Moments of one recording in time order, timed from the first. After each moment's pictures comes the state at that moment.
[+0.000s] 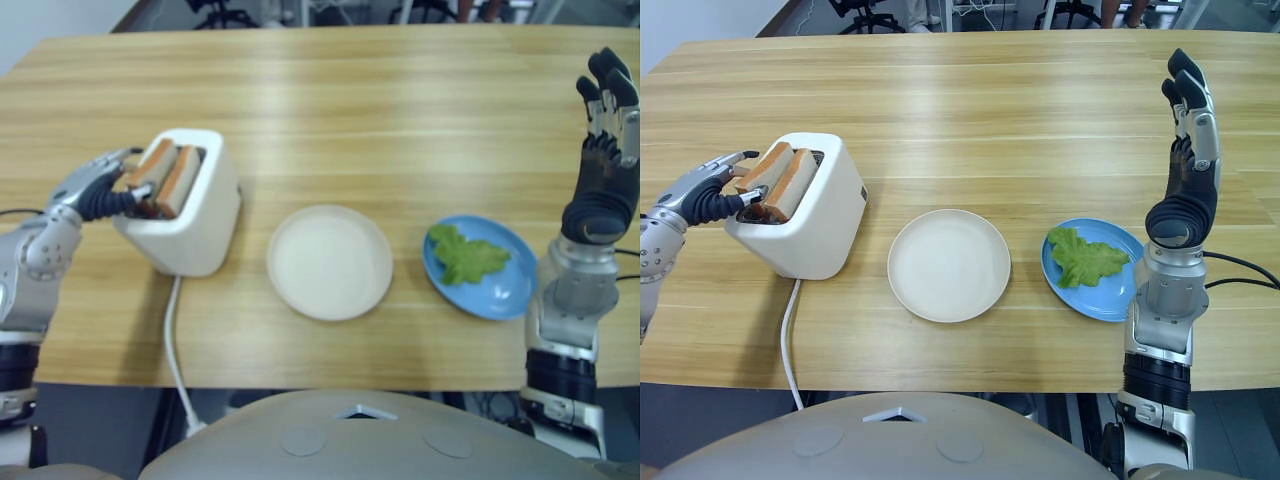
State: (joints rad) left arm -0.02 0.83 0.21 0.02 0.45 -0.14 -0.32; right arm -0.02 -0.32 -0.34 -0.14 0.01 -0.88 0.06
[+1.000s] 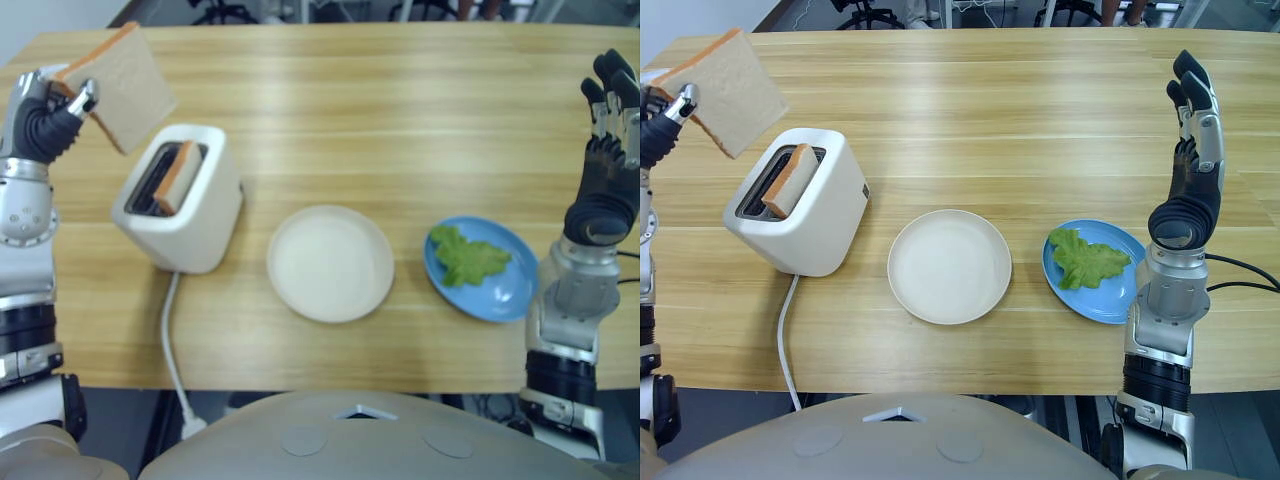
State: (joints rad) left arm -0.24 0.73 0.33 -0.01 0.24 -0.30 -0.04; right arm -0.02 -0.31 -0.35 -0.14 0.00 -0.88 0.06
